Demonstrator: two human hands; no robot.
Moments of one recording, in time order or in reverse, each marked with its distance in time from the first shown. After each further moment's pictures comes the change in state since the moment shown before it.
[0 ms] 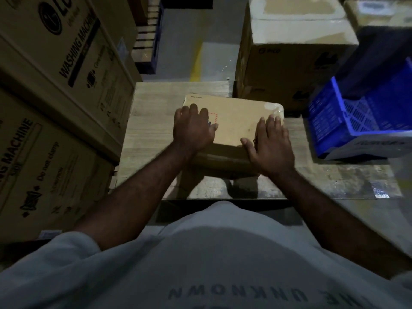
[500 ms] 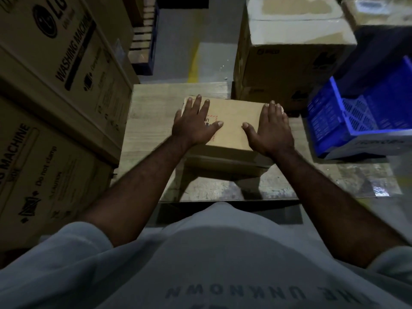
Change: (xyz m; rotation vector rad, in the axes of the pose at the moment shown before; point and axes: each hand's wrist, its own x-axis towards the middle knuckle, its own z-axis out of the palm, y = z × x) left_hand 0.031 -0.015 0.019 -0.302 -0.268 -0.028; right_hand 0.058 0.013 0.005 0.053 -0.040 0.067
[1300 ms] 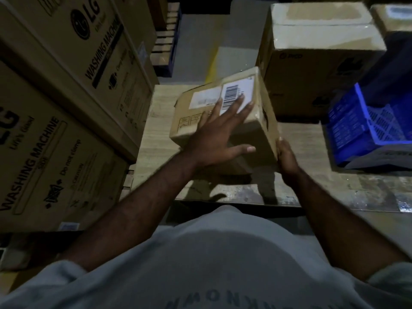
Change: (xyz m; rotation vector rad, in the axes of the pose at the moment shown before) left_hand -0.092 0.029 -0.053 -0.165 0.071 0.329; right_hand -0.036 0.011 0.048 1.258 -0.264 0.346
